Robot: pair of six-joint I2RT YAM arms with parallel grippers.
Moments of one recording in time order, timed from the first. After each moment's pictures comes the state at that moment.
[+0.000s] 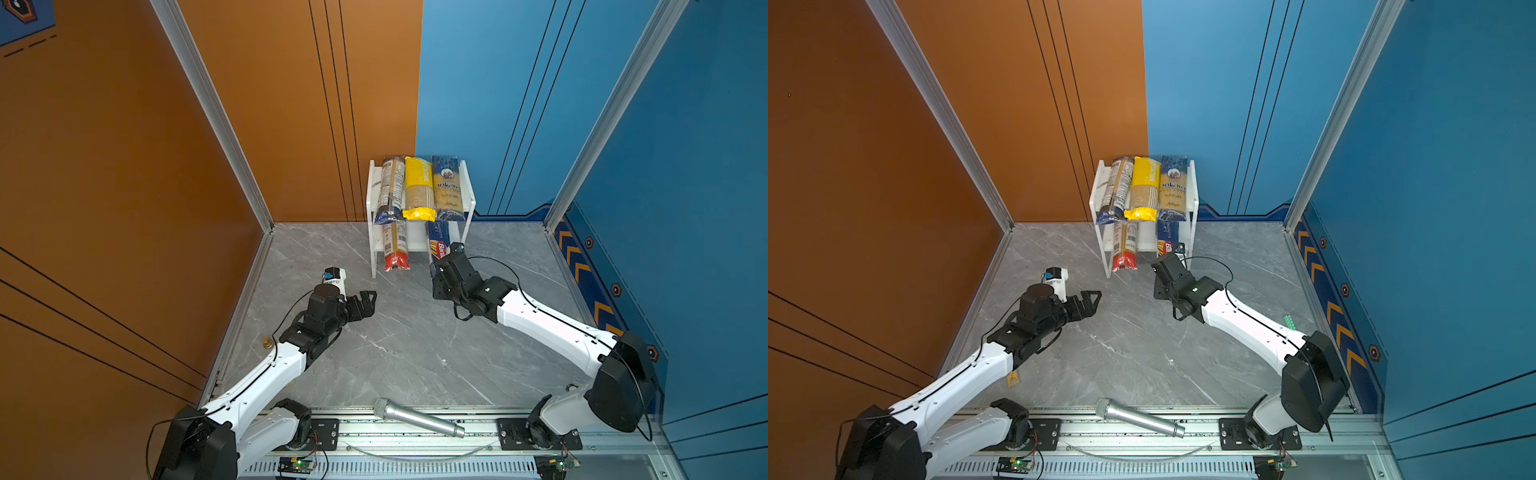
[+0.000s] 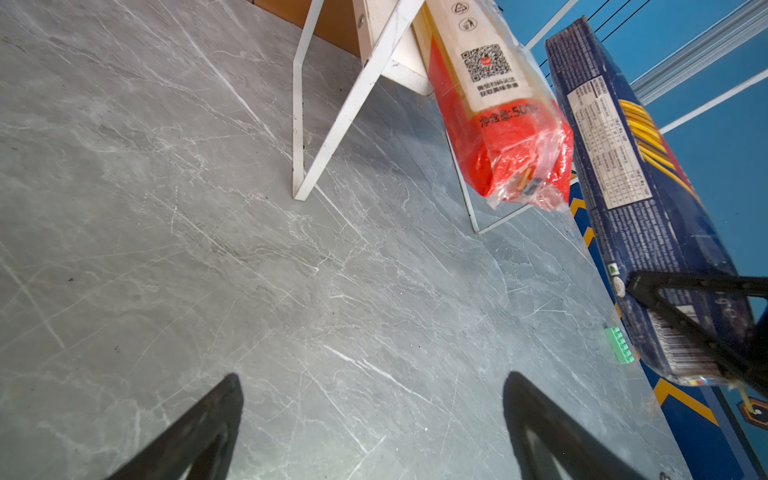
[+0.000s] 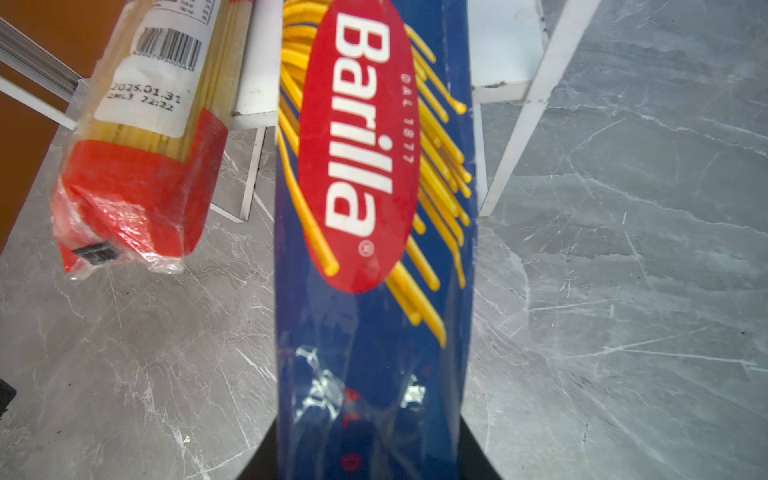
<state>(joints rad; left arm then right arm) -0.39 1.04 0.57 -0.03 0.08 -0.59 0.71 1.50 1.21 -0.51 0.32 0.62</state>
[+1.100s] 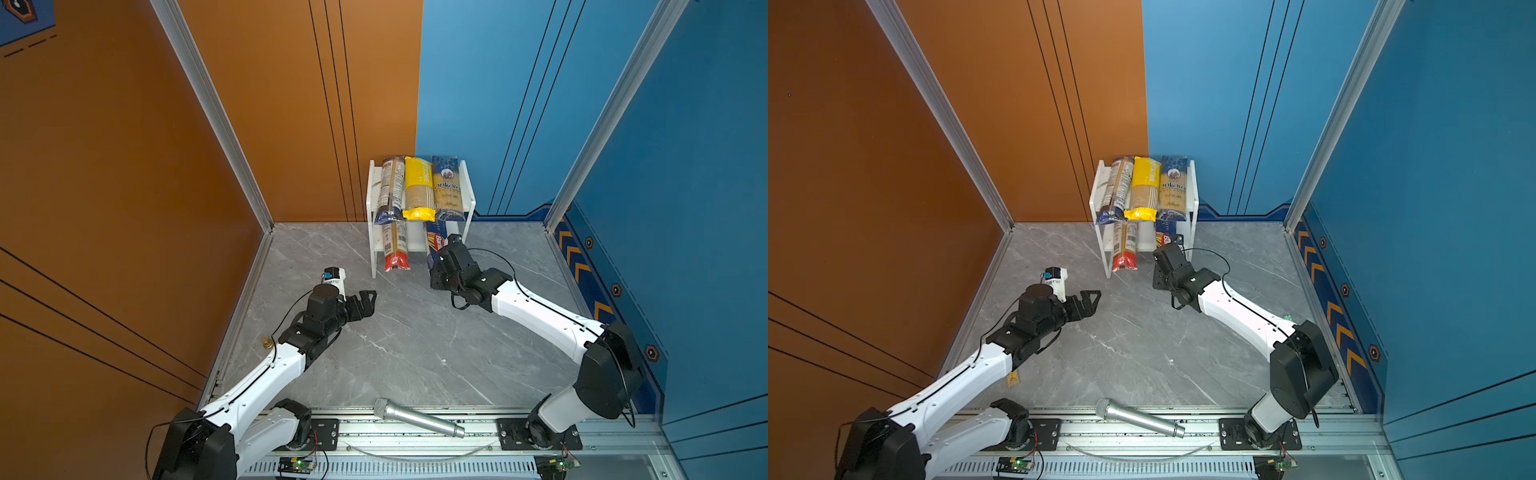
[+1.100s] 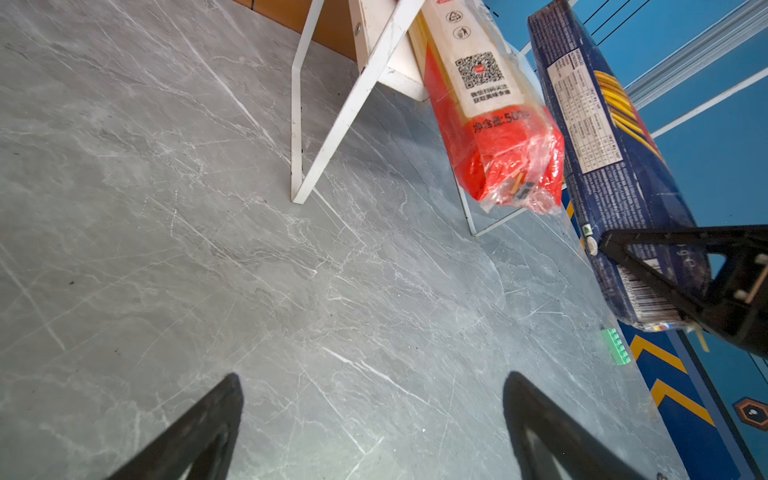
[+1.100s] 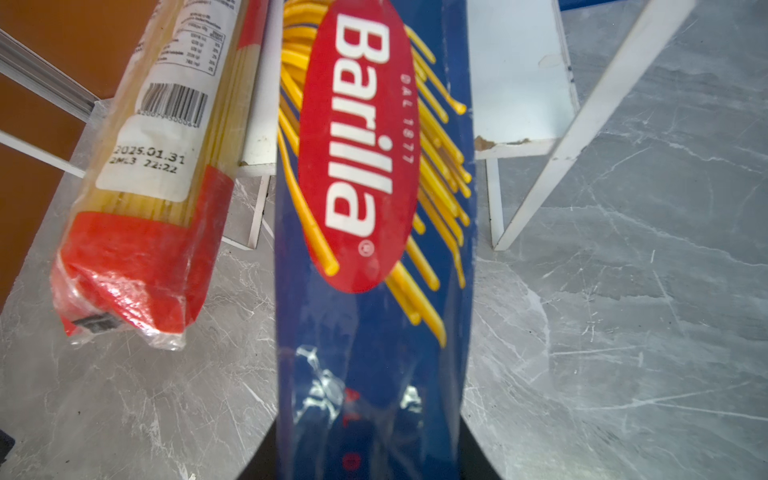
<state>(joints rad) -0.39 1.03 0.57 -0.03 0.08 -0.59 0.65 1.57 1.26 -0.45 0.27 0.58</state>
